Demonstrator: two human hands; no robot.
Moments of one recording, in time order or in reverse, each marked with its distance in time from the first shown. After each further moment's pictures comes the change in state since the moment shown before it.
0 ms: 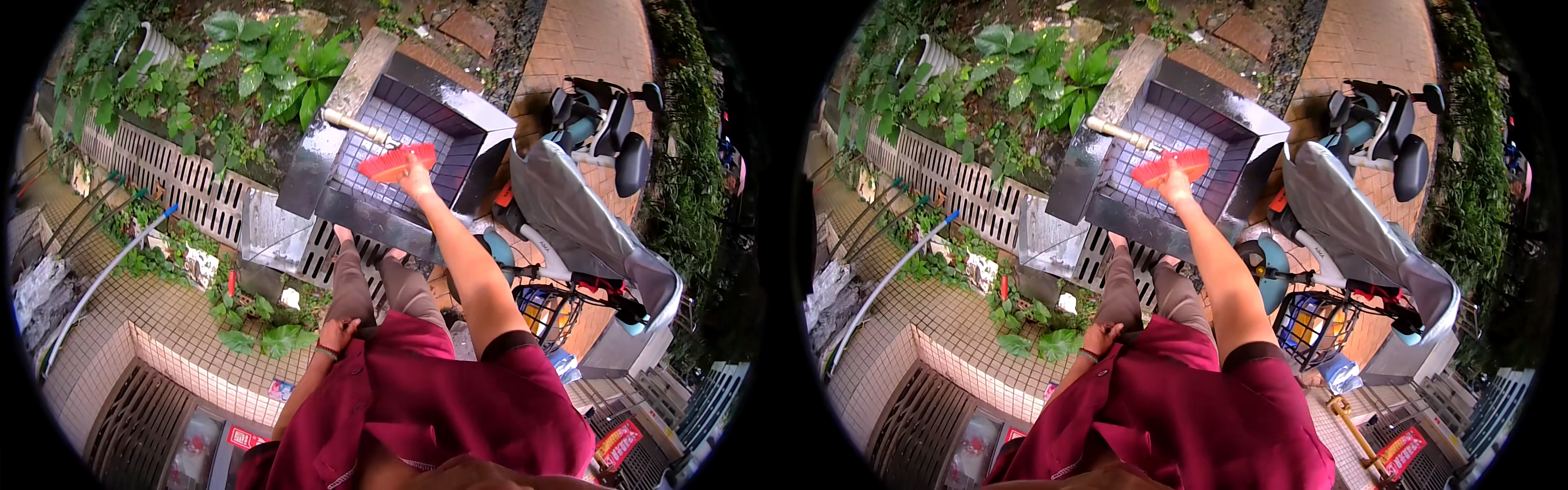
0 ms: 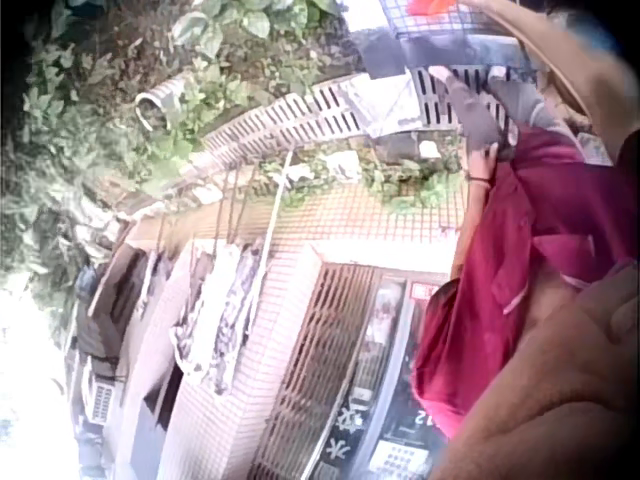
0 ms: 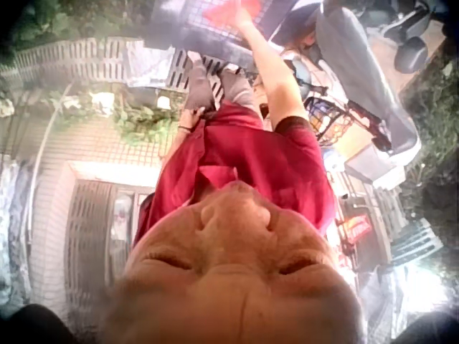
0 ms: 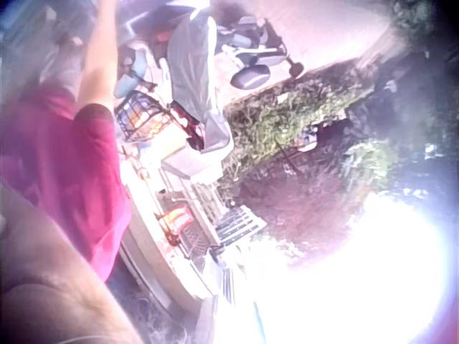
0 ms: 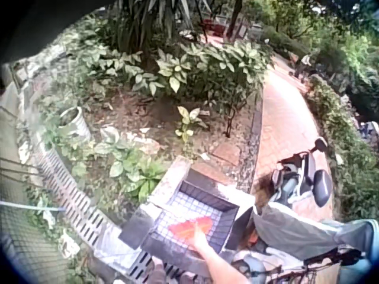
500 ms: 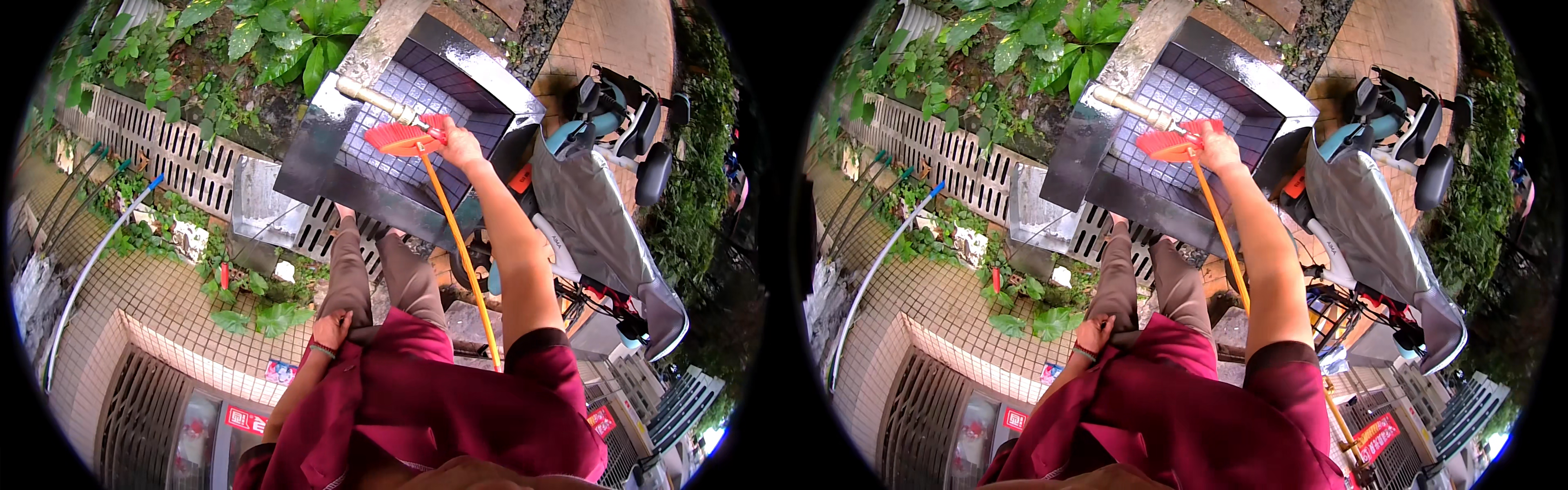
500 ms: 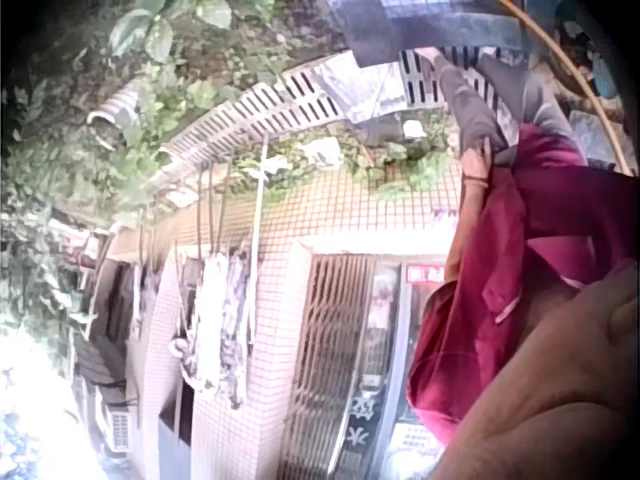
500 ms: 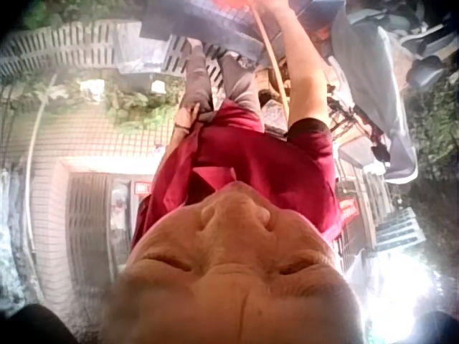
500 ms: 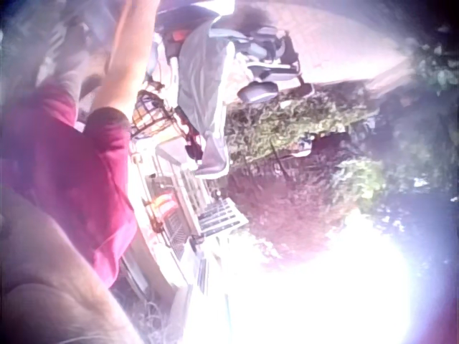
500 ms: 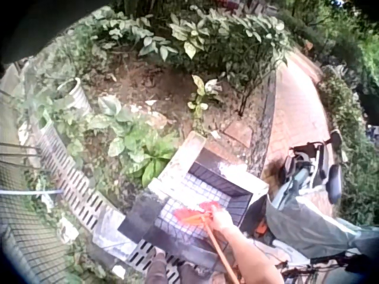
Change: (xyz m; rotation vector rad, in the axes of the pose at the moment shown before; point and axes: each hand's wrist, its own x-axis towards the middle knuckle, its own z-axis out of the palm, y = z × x) left_hand 0.022 -0.010 -0.019 0.169 0.101 -0.089; right_hand 0.079 0.036 -0.030 -0.587 -0.239 -0.109
